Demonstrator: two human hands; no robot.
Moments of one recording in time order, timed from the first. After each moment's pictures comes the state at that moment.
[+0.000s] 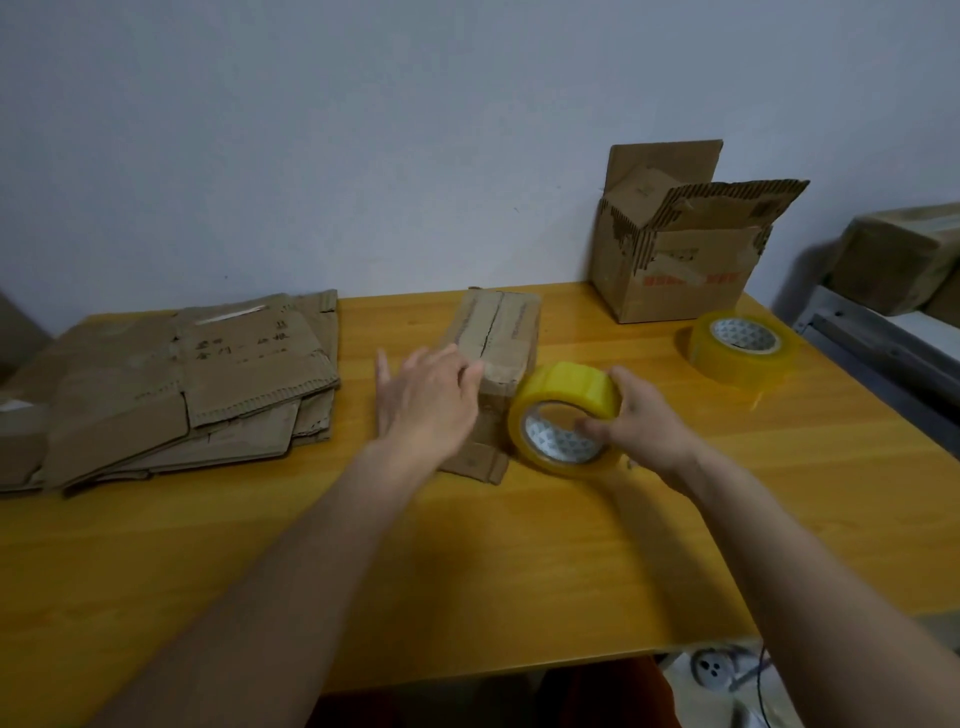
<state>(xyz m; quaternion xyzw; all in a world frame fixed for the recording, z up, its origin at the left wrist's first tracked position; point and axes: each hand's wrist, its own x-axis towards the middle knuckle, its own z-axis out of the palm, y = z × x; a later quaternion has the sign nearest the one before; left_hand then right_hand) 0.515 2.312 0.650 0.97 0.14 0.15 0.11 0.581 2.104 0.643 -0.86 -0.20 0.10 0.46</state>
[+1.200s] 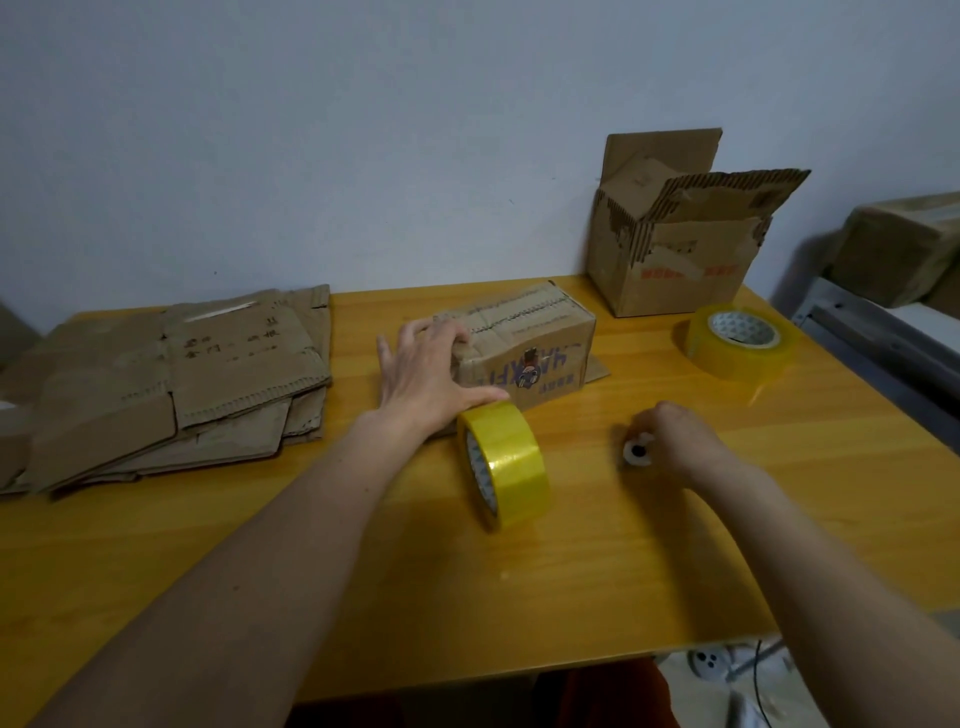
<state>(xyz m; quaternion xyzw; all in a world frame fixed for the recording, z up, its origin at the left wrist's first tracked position) 0.556 2.331 0.636 0.96 0.11 0.17 0.19 0.616 2.070 0.611 -0.98 -0.14 0.10 0.05</state>
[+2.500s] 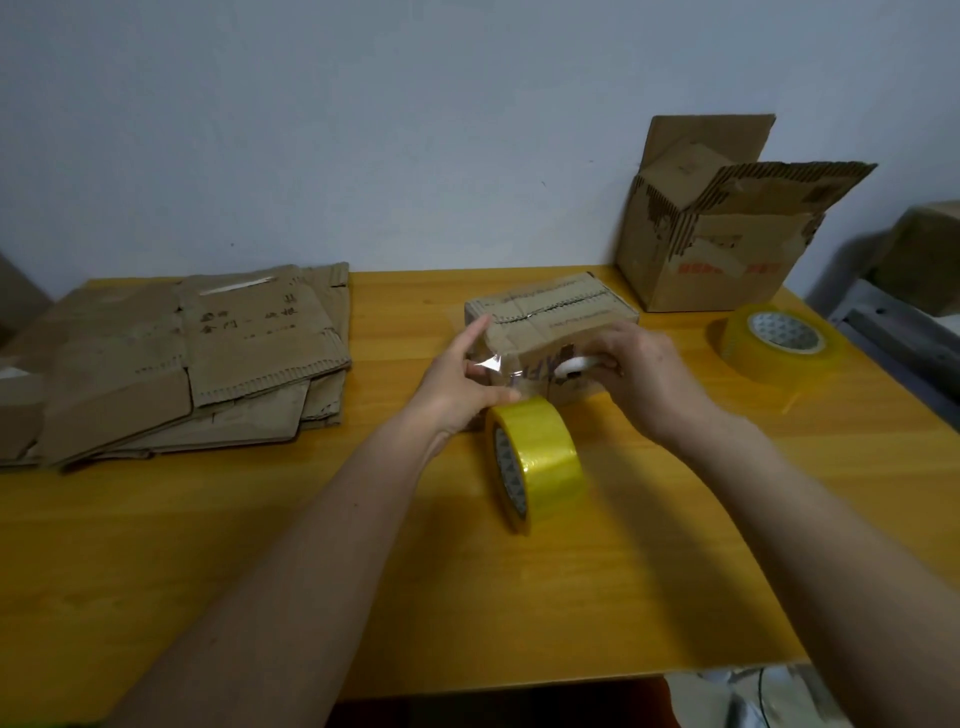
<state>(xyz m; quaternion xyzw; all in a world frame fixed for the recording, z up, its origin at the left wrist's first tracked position) 0.540 2.331 0.629 0.75 0.13 0.06 0.65 0.605 2.139 0.661 -0.90 -0.34 -0.12 0.23</state>
